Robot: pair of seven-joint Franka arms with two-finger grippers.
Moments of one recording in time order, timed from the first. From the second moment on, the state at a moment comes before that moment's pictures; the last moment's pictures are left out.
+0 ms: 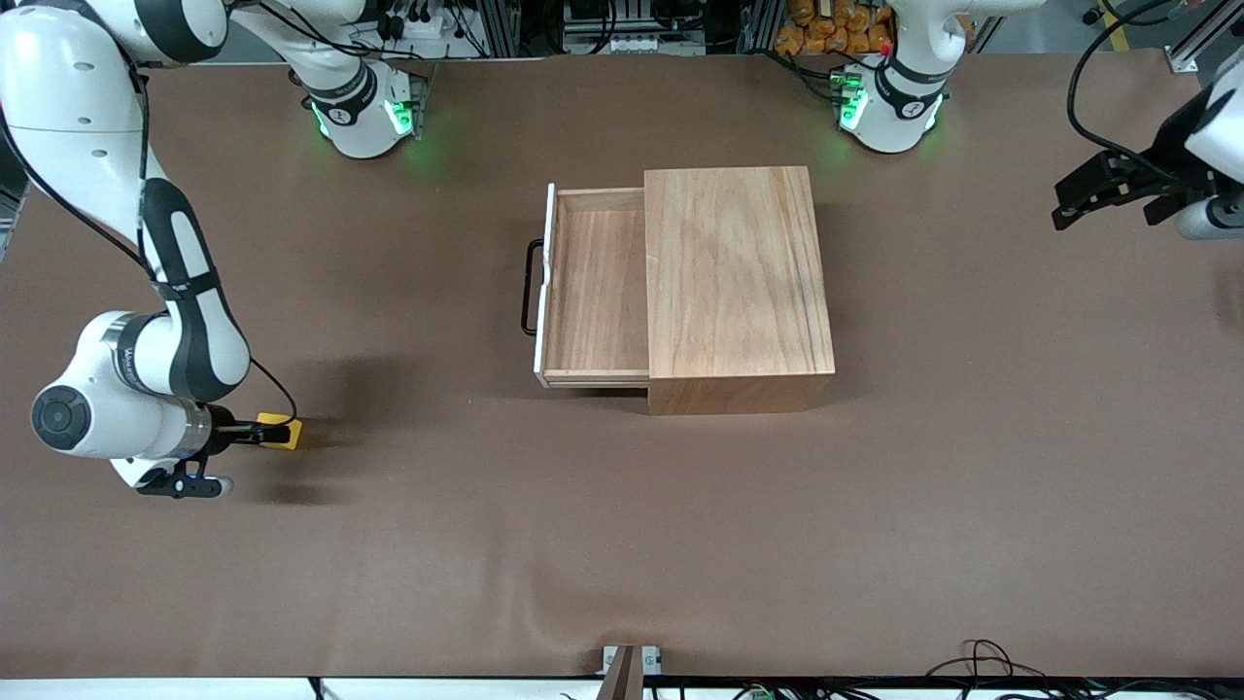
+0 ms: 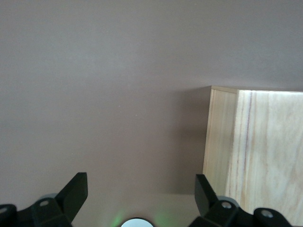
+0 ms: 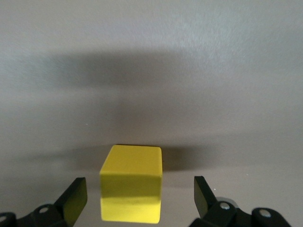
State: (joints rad) left arm -0.09 -0.04 -0.02 -1.52 0.01 1.46 -0.14; right arm -0.10 0.69 -0.03 -1.63 0.03 2.15 -0.09
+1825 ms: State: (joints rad) left arm -0.07 -0.05 -0.02 -1.58 0.01 1.50 -0.14; right arm 0.10 0.48 -0.01 -1.50 0.24 1.64 0.48
